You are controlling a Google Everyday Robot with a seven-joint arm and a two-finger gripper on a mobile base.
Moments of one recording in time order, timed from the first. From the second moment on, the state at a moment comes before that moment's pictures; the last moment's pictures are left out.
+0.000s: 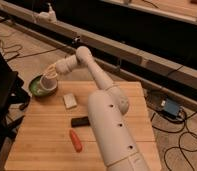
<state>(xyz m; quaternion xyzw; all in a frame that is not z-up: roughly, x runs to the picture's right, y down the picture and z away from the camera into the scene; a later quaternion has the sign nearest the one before) -0.283 -0.086 0.864 -0.13 -0.63 -0.12 0.76</state>
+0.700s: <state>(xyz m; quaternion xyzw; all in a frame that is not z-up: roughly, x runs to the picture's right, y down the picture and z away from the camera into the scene) -0.286 -0.096 0.883 -0.11 -0.57 -0.16 0.80</state>
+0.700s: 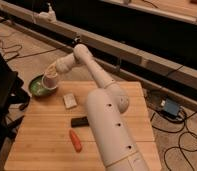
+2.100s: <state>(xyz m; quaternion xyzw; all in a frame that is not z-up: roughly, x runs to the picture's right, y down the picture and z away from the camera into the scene) -0.316 -0.073 0.902 -0.05 -0.61 -0.18 0.77</state>
